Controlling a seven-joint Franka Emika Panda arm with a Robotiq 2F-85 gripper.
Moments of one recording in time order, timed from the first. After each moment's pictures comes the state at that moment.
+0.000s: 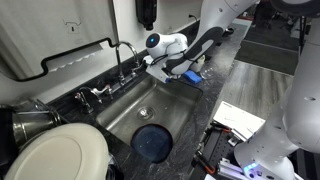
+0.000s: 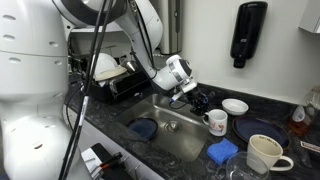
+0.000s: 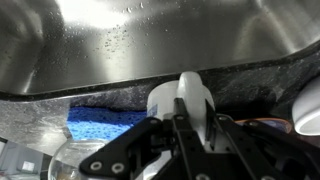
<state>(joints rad) -0.01 0.30 -0.10 -2.15 -0.94 2.35 2.25</state>
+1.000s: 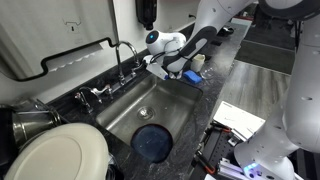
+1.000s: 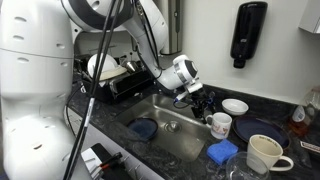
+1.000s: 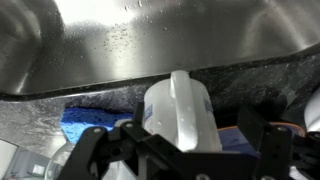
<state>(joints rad) -0.02 0.35 -0.13 -2.08 -0.84 2.33 2.15</state>
